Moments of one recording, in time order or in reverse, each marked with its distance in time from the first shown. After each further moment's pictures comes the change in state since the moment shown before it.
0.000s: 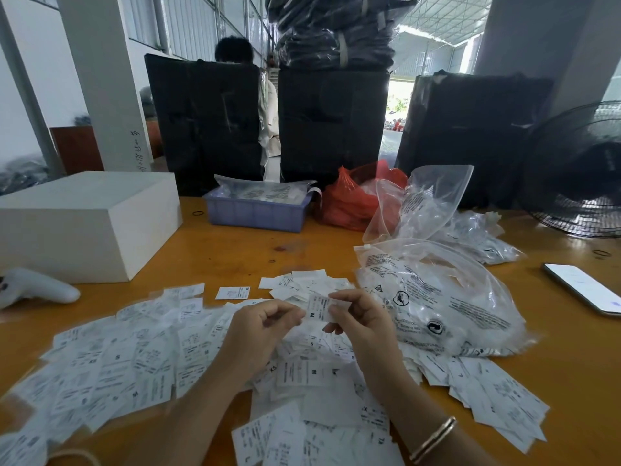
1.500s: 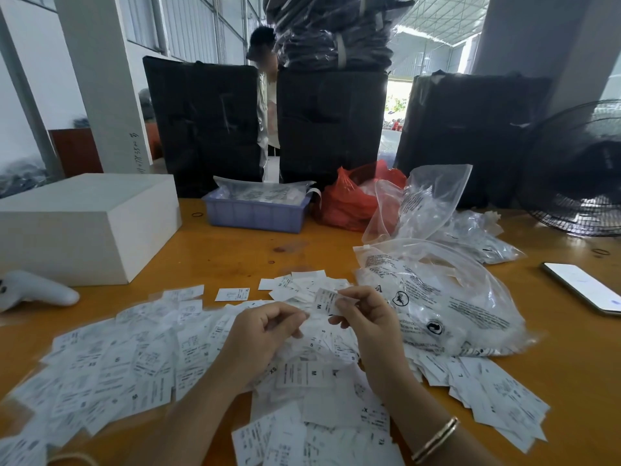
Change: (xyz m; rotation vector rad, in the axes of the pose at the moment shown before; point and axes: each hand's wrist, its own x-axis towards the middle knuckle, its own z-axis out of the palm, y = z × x) left_hand -0.003 -0.001 -0.002 -0.011 -0.072 -0.017; right_hand 0.002 -0.004 -0.001 0.089 0.087 0.005
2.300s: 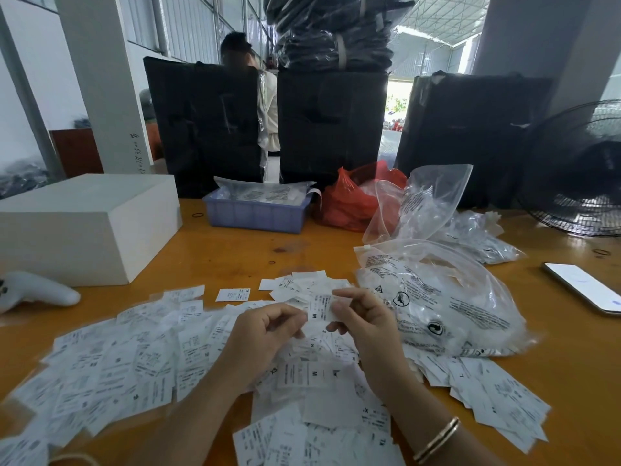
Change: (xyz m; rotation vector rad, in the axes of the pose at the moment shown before) left_hand 0.000 0.000 0.001 0.004 -0.006 0.000; right_hand -0.002 -0.005 0.001 0.008 -0.066 0.056
